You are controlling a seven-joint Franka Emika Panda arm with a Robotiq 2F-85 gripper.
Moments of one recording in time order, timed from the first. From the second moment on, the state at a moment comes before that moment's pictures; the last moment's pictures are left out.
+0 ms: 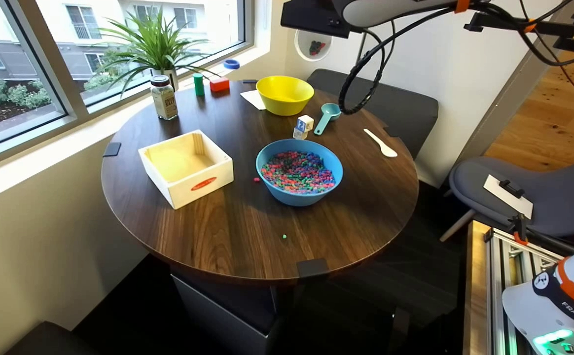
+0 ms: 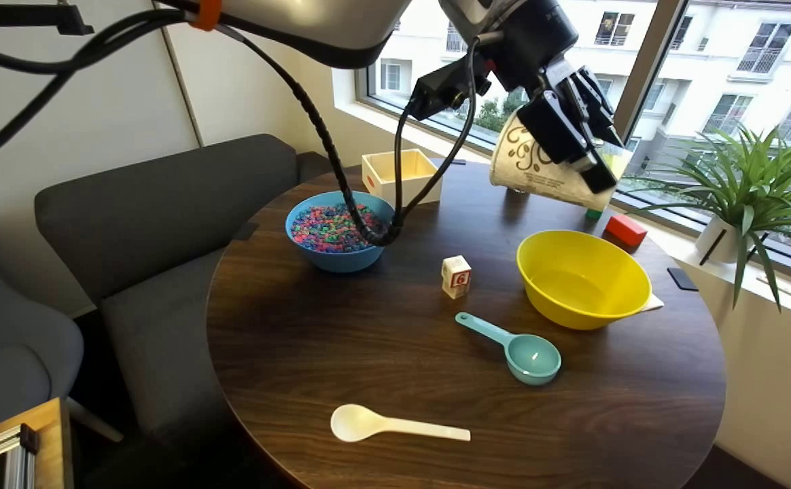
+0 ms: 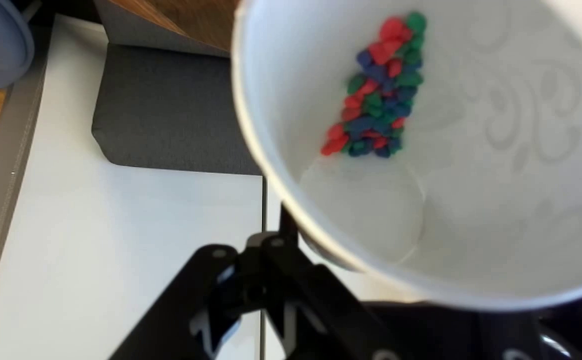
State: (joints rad) arm 0.08 0.30 -0.08 -1.47 -0.88 1.94 1.56
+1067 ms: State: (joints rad) arm 0.06 0.46 -0.12 -1.33 -1.07 1.94 1.74
